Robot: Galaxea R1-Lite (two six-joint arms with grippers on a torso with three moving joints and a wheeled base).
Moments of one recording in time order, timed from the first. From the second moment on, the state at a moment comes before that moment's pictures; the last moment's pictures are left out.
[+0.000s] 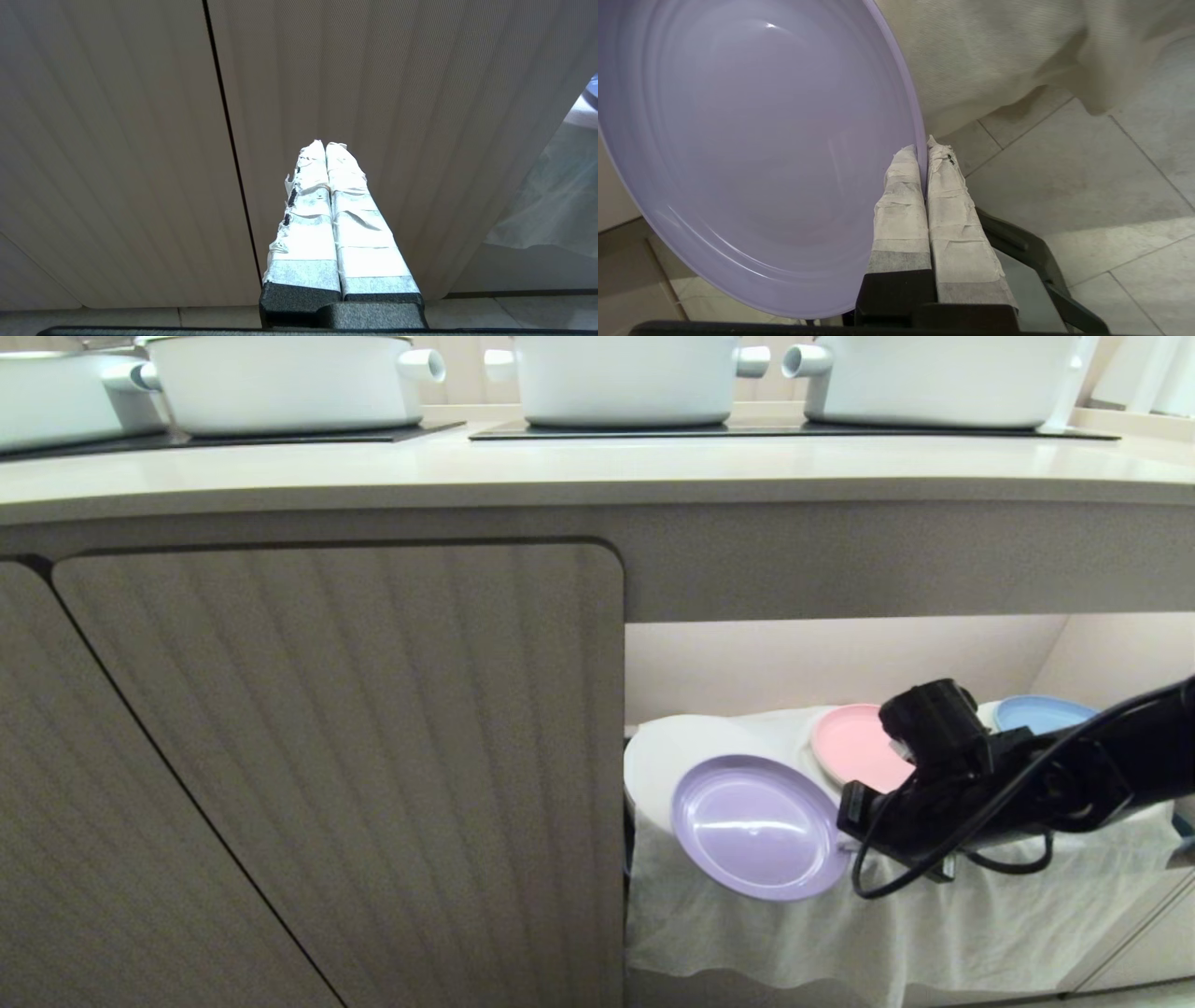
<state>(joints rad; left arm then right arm) 0.00 0.00 0.00 0.00 0.00 0.00 0.28 1.92 -0.93 0.01 0.06 0.70</state>
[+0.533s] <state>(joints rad) 0.00 0.00 0.00 0.00 0.00 0.00 0.31 2.02 -1.08 0.02 0.00 0.78</state>
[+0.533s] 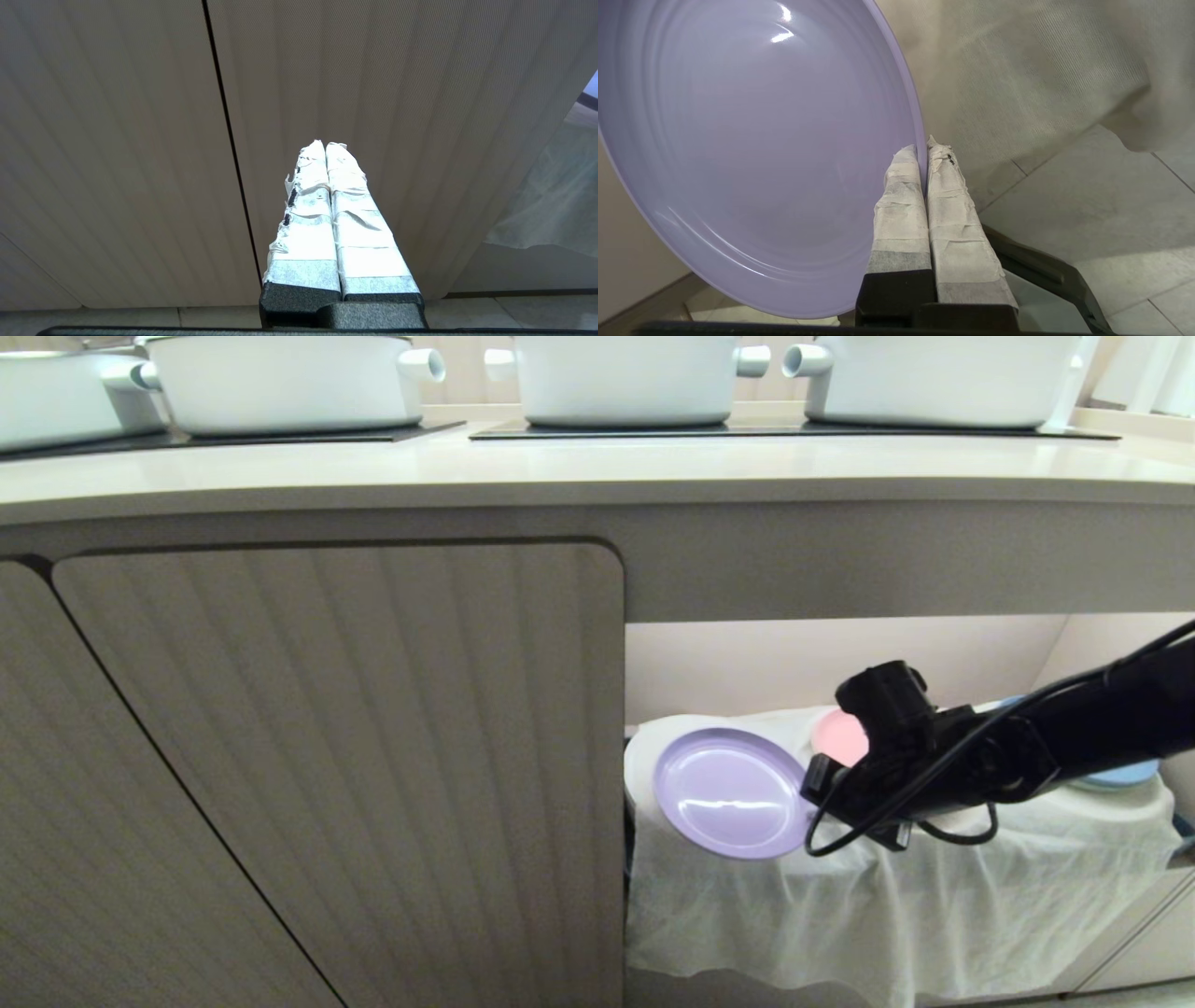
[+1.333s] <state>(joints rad) 0.00 0.00 0.00 0.00 0.00 0.00 0.31 2.17 -1.32 0.08 0.00 0.83</state>
